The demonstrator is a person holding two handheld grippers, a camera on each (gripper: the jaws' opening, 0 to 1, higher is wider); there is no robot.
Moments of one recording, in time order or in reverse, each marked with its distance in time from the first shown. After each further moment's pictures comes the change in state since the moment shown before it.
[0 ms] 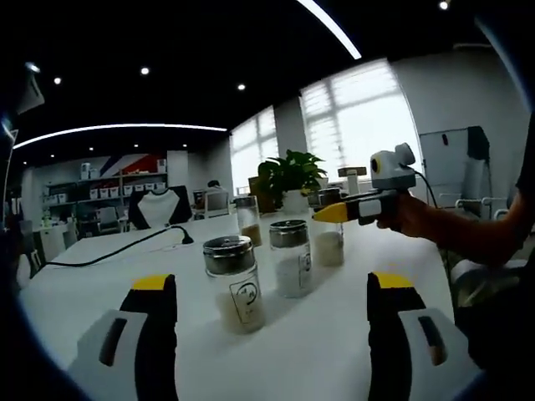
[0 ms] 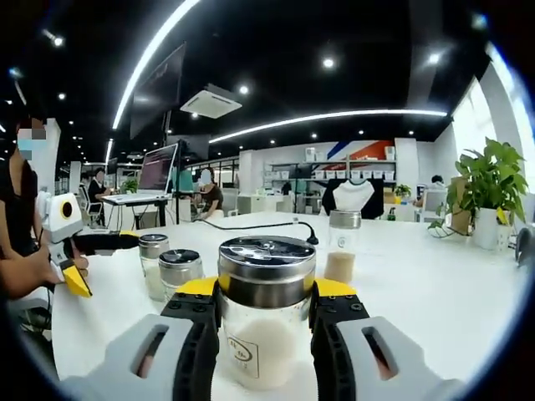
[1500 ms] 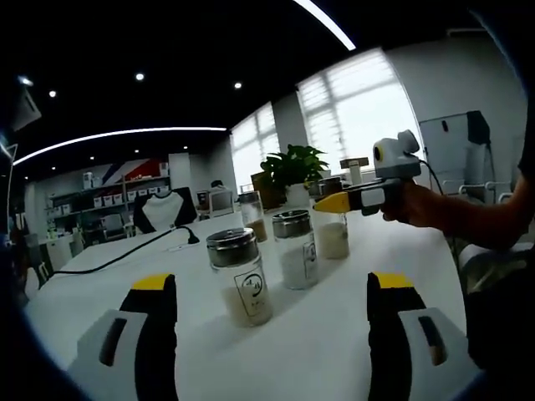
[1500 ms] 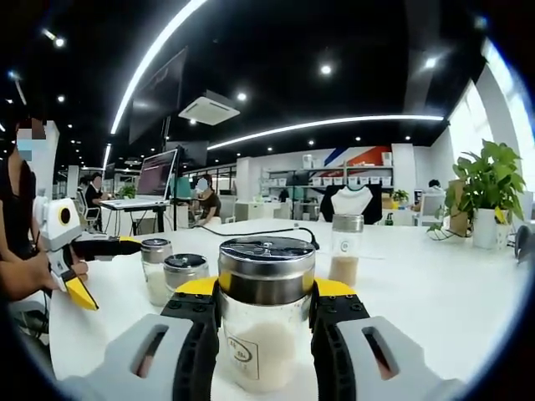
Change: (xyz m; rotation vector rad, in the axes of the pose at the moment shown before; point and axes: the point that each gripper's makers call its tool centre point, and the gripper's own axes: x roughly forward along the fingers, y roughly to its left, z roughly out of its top) left arm -0.002 0.002 -0.007 0.059 0.014 0.023; right arm 0.002 0.011 0.002 0.002 -0.041 -0.023
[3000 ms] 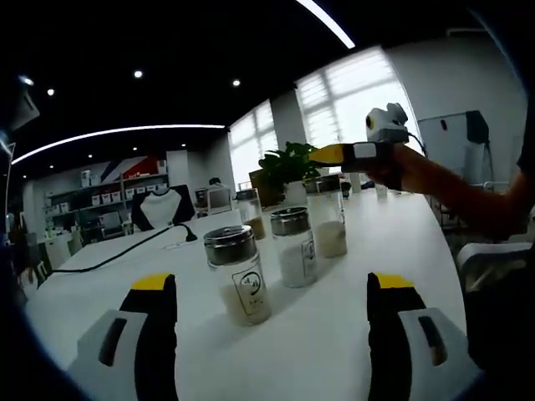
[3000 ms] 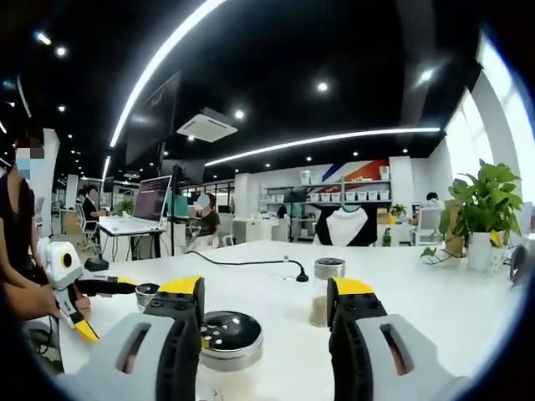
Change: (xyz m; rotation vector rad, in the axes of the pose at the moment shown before) left arm 0.002 -0.001 -0.003 -0.003 0.017 -0.011; right arm 0.000 -0.037 0.070 0.016 -0.053 0.003
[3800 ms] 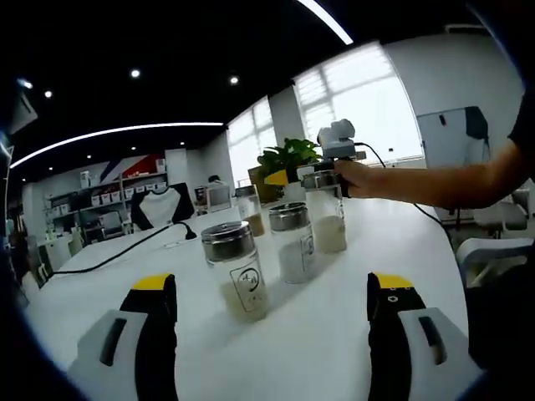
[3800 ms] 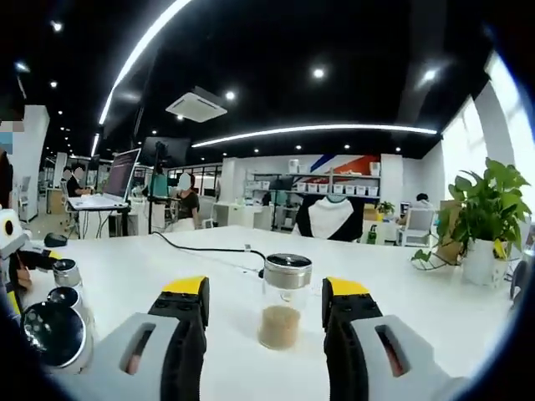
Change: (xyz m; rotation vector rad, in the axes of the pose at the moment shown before) left arm 0.001 -0.001 -0.004 0.019 0.018 -0.002; right arm 0.085 -0.074 -0.037 -0.066 0.038 -0.080
